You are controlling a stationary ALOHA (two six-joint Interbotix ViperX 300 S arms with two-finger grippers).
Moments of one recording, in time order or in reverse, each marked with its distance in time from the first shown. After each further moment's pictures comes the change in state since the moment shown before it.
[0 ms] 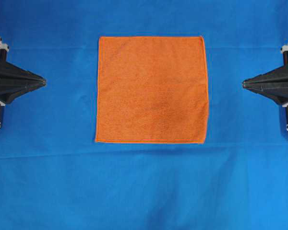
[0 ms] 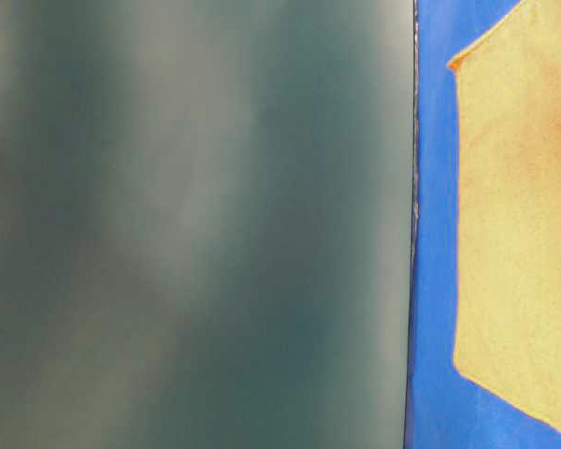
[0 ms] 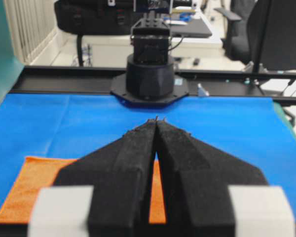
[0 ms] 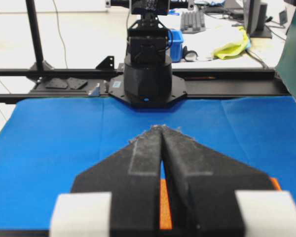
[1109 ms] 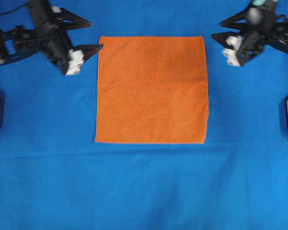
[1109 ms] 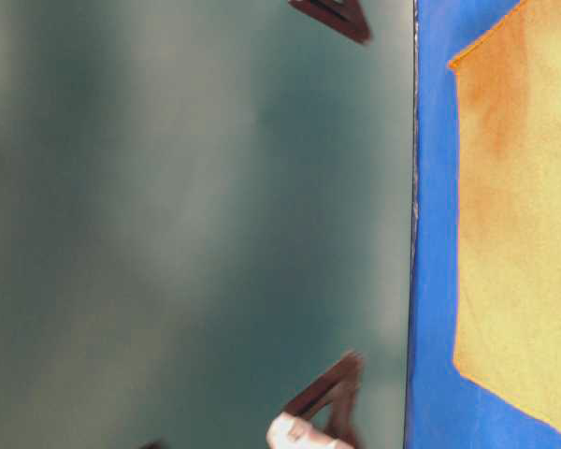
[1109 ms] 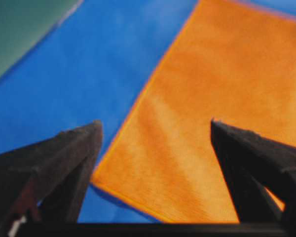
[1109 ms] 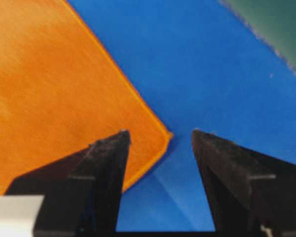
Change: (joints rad) left arm 0.462 0.836 -0.206 -0.021 -0.104 0.011; right arm -0.604 0.695 -0.155 -0.015 0.155 0.049
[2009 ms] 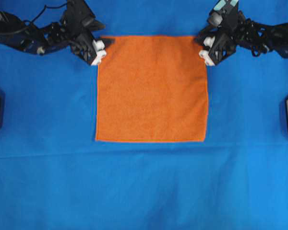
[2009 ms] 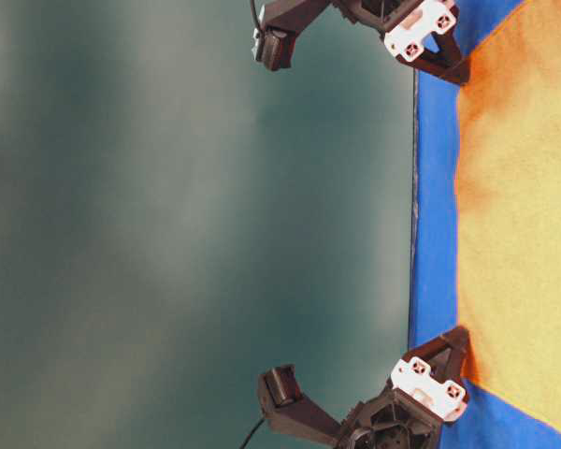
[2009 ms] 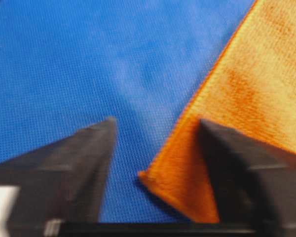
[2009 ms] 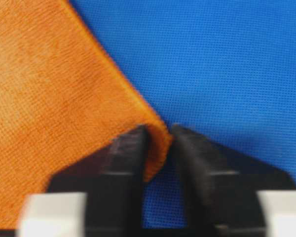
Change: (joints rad) left arm 0.103 0.399 -0.149 0.000 -0.058 0.015; right arm -0.043 0.399 -0.104 -0.015 -0.153 0.002
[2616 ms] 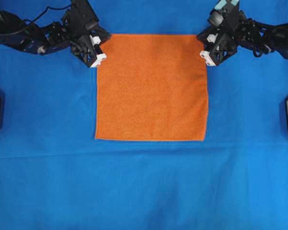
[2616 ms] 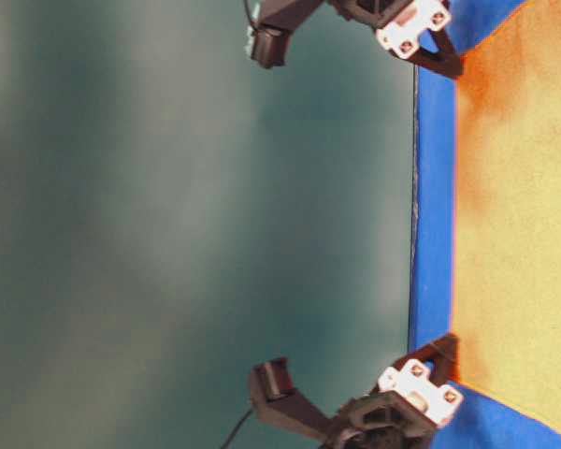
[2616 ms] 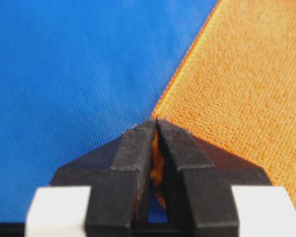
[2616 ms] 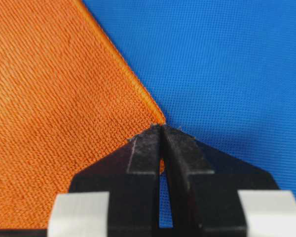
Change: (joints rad) left arm -0.015 -0.054 -0.009 0.002 0.058 0.086; right arm 0.003 -0.055 0.017 0.002 -0.002 0.003
